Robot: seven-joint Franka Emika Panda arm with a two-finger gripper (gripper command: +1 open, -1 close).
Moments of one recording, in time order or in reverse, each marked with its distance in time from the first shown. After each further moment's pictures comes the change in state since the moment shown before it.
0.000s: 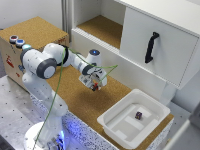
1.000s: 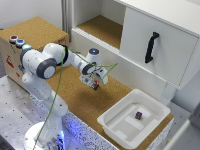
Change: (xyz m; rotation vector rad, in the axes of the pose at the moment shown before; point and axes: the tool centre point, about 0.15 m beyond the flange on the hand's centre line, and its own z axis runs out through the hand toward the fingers) arm 0.009 -0.005 -0.046 0.000 0.074 -0.112
